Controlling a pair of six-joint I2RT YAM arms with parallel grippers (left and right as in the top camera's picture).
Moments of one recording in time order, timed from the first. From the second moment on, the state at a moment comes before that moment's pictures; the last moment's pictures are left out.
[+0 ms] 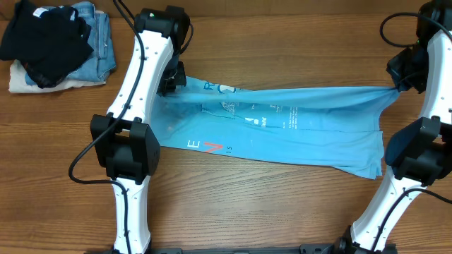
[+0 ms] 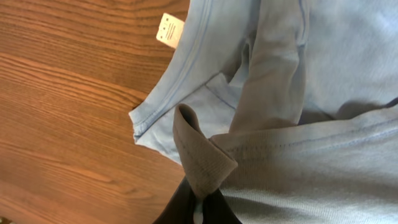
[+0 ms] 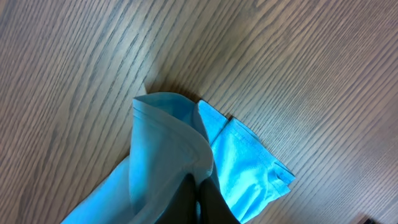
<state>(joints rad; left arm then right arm) -0.22 2.30 2.28 -1.64 -0.24 -0.45 -0.31 2.25 2.34 -1.64 0.16 0.67</state>
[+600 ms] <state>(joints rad) -0.21 2.30 2.28 -1.68 -0.24 -0.41 -0.31 2.12 2.19 -1.64 0.08 0.56</state>
